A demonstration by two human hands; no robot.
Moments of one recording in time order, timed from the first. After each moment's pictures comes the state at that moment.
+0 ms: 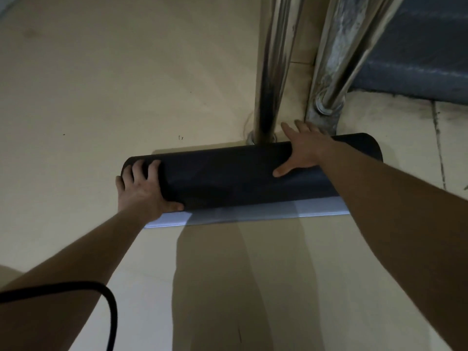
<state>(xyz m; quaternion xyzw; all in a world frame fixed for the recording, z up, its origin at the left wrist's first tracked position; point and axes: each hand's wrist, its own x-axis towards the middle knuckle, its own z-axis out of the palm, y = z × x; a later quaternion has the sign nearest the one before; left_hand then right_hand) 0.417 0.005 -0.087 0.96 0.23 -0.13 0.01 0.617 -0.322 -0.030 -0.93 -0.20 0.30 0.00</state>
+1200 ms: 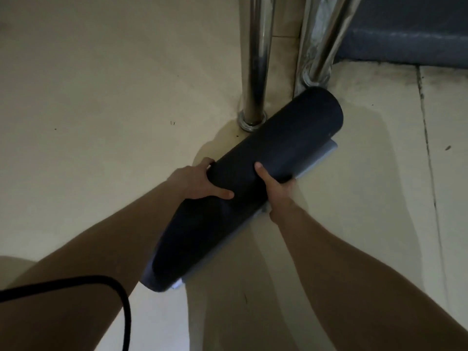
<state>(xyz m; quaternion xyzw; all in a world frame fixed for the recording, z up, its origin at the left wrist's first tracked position) 0.449 -0.083 -0.059 0.89 0.14 -0.38 0.20 0.443 -0.293 -0.106 -0.60 0.38 0.23 0.67</state>
